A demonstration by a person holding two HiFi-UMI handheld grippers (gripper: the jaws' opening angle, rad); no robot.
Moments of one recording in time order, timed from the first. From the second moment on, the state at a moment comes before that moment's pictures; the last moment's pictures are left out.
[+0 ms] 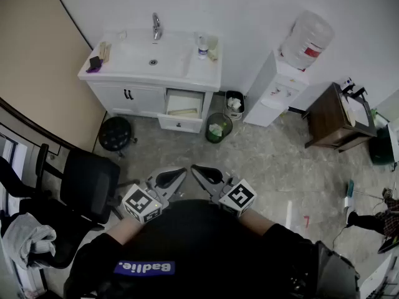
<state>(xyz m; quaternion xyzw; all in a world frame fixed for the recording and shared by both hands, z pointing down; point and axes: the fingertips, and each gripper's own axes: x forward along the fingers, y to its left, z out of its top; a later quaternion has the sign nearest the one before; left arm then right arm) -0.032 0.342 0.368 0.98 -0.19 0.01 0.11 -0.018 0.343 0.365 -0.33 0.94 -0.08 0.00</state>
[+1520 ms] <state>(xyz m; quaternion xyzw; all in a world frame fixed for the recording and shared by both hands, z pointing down) 0.012 0.310 0.366 0.96 -0.25 0.01 0.12 0.034 0.319 0.368 -0.29 0.95 -0.09 0.01</state>
